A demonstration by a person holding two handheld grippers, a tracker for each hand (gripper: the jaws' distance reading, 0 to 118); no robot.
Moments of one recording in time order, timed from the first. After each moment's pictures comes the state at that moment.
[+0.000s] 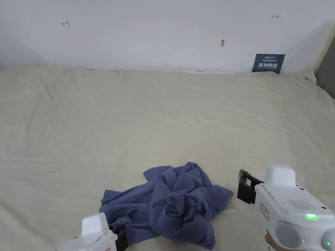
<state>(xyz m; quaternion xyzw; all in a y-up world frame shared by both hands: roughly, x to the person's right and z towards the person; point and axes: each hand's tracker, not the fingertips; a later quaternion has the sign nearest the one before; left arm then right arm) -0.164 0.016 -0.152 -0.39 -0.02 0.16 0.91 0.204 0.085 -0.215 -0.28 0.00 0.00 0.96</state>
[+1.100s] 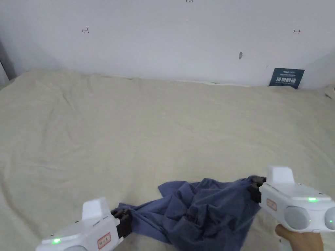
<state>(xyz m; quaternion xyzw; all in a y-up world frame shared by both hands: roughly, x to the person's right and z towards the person) -0.206 0.076 -0.195 -0.34 -0.03 0.20 0.92 0.194 0.094 -0.293 -0.31 0.06 0.03 0.95</state>
